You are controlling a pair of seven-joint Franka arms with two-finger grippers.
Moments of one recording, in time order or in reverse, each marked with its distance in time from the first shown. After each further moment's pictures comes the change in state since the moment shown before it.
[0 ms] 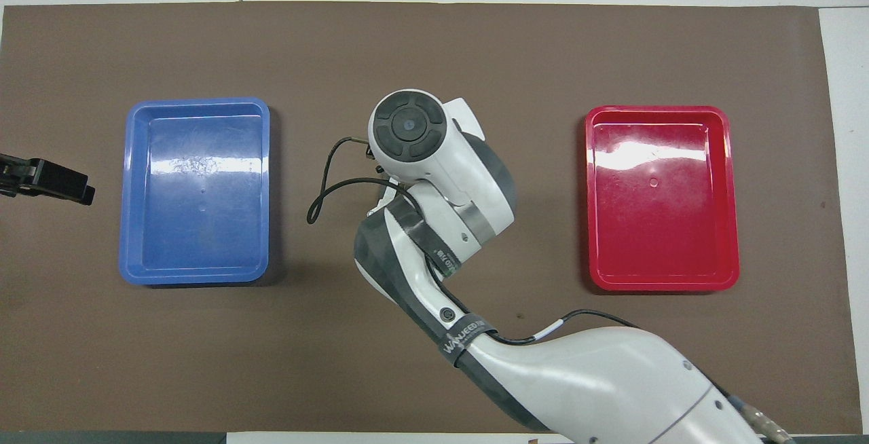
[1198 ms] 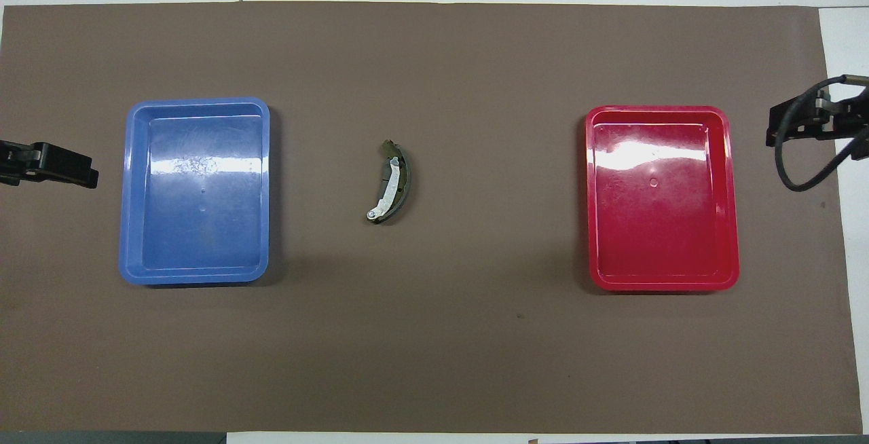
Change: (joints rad) left arm -0.004 0.000 -0.008 0.000 0.000 0.059 -0.086; right arm -0.620 -0.487 0.001 -0.082 -0.019 -0.537 -0.758
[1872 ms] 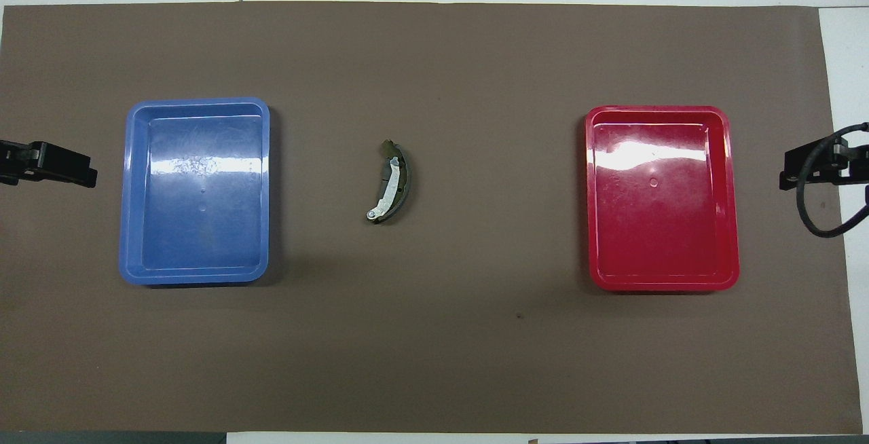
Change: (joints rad) left arm 0.004 0.000 0.001 0.000 0.000 0.001 -0.001; right arm -0.022 -0.088 0.008 -0.117 0.019 -0.025 -0.023
